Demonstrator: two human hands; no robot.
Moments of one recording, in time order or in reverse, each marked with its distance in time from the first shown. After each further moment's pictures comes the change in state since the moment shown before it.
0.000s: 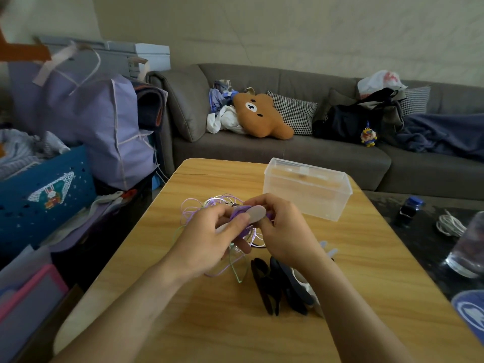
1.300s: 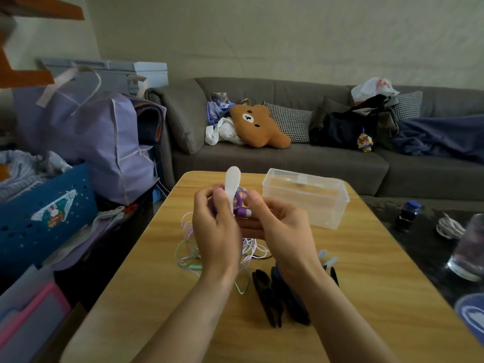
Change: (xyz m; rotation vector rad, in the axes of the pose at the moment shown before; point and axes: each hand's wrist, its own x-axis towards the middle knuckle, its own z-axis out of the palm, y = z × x) left_hand 0.025 0.020 0.040 -0.254 0.700 0.167; right_hand -0.006 -0.029 0.008 0.696 0.144 0.102
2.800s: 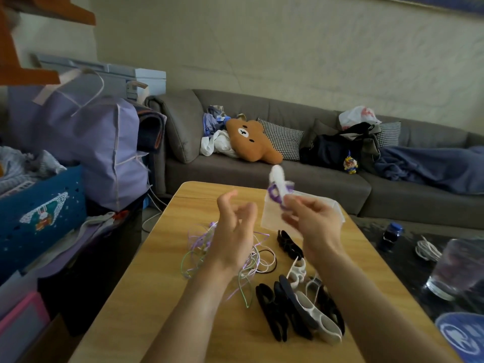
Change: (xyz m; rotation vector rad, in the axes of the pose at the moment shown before) left_hand 0.025 0.002 -0.015 0.070 -0.532 -0.084; right_hand 0.046 -0.016 -0.025 -0.027 0.459 0.094
